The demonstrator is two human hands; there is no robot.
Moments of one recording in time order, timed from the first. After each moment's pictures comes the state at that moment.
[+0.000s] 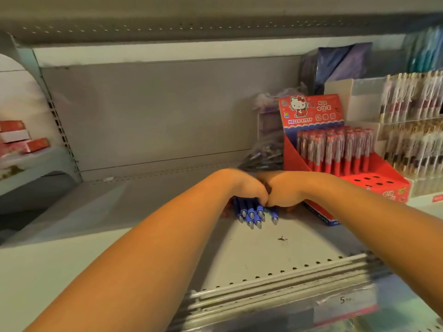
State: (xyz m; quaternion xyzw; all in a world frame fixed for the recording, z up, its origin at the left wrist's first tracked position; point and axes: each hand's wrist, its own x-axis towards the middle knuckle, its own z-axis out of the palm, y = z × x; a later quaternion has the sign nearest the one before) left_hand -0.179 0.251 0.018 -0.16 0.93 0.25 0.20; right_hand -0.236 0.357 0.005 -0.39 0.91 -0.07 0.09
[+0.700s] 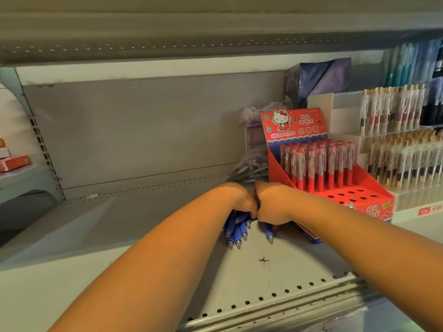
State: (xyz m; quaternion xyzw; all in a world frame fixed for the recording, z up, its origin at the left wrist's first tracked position) left_hand -0.217 0.268 0.018 -0.18 0.97 0.10 0.16; right_hand -0.232 0.371 0.005 -0.32 0.94 -0.07 0.04
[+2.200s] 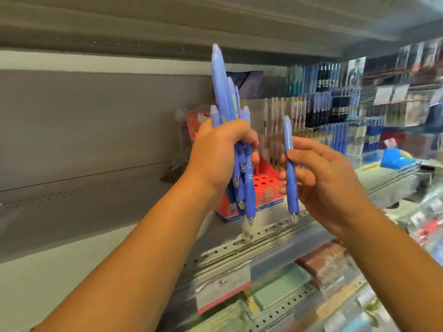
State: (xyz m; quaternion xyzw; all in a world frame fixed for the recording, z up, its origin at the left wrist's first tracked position) left_hand -0.132 0.400 0.060 0.19 0.62 0.73 -0.22; right_hand -0.158 0.557 0.018 -0.25 0.54 -0.80 -0.06
